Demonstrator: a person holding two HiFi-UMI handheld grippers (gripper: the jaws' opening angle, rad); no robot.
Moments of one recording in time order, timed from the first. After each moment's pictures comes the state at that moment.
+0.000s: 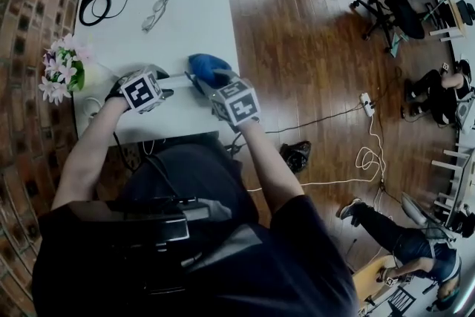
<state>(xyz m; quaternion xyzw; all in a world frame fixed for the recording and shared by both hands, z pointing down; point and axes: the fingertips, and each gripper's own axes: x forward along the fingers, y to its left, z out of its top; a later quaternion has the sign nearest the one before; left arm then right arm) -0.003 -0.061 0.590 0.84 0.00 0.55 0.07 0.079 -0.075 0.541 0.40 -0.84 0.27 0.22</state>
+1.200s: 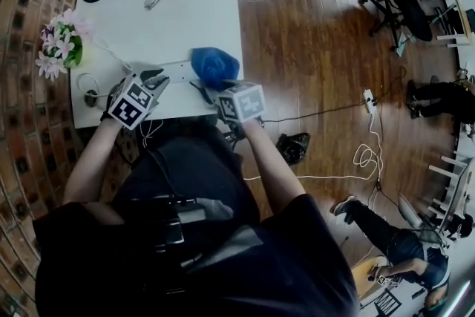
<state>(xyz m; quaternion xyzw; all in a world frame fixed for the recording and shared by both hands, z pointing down) -0.016 -0.031 0.562 0.87 -0.17 0.45 0.08 0.089 0.005 0.589 0.37 -0.79 0.41 0.25</state>
